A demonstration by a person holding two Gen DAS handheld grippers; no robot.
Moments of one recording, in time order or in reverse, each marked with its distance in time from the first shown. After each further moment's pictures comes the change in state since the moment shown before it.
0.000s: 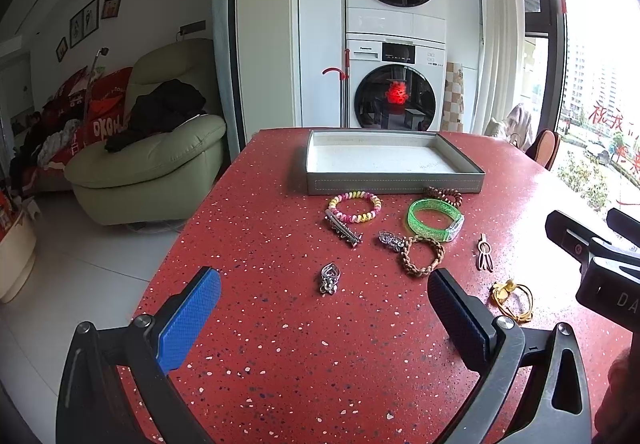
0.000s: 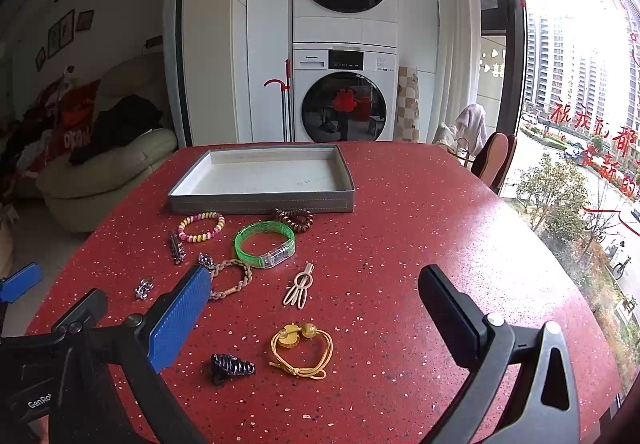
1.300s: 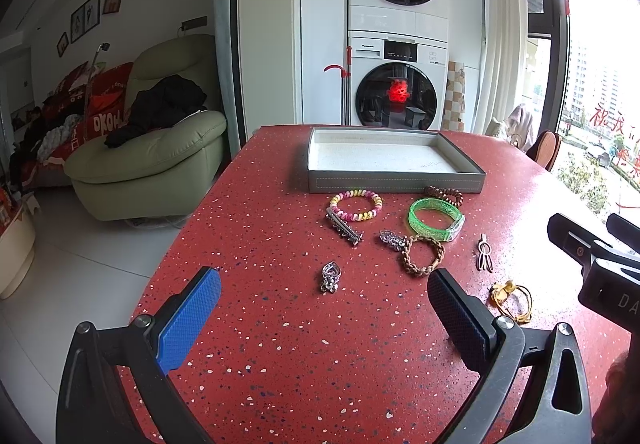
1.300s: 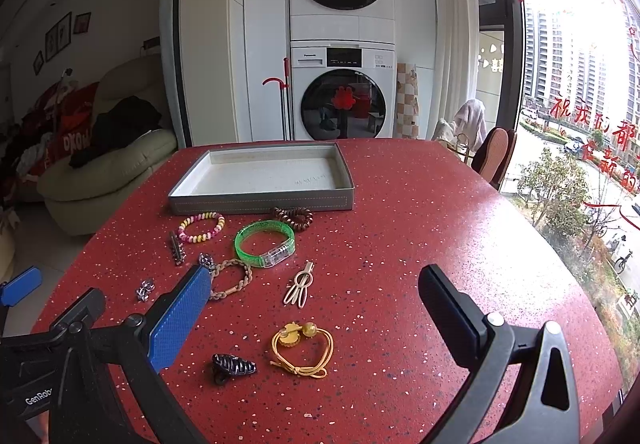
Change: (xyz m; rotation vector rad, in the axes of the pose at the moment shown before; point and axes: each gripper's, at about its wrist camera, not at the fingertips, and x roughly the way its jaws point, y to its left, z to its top) left arm -0.002 0.001 0.003 -0.008 0.013 -0.001; right arm 0.000 -0.003 -0.002 0.015 0.005 0.007
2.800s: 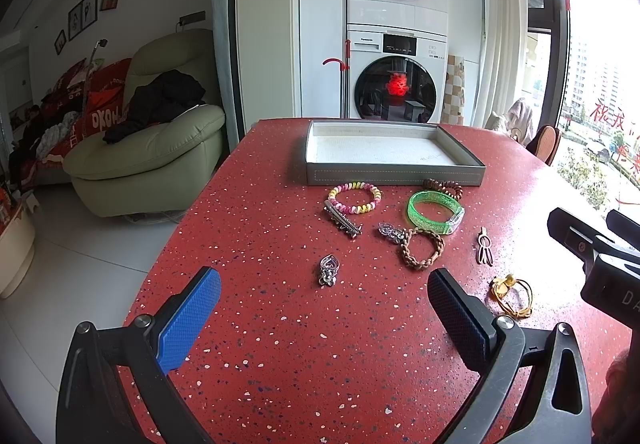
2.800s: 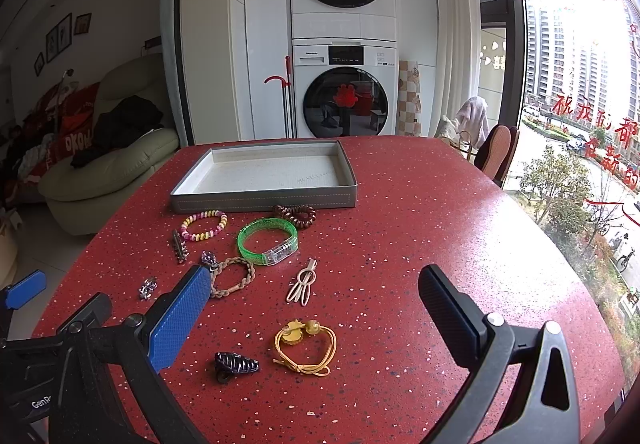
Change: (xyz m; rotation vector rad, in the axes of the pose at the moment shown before) left arm 0.006 -0.003 -0.005 0.004 0.019 0.001; right arm 0.000 0.001 -0.001 0.005 0.008 0.007
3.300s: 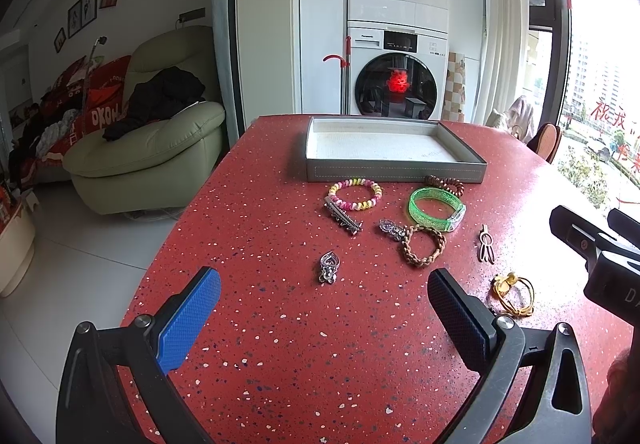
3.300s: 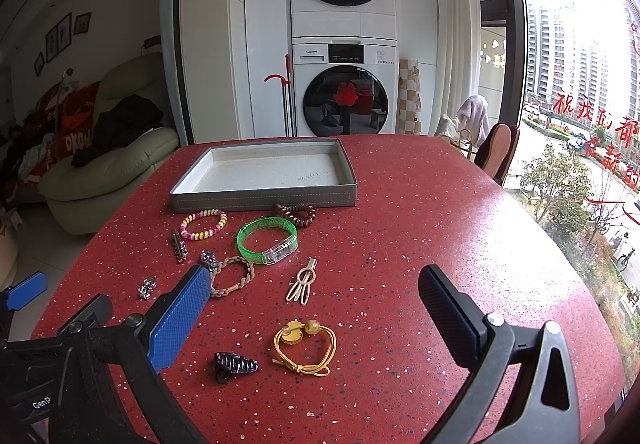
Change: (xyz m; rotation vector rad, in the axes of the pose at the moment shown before) left arm 0.003 0.000 -0.002 -0.002 0.012 0.001; right arm 0.001 0.000 0.000 0.002 0.004 0.001
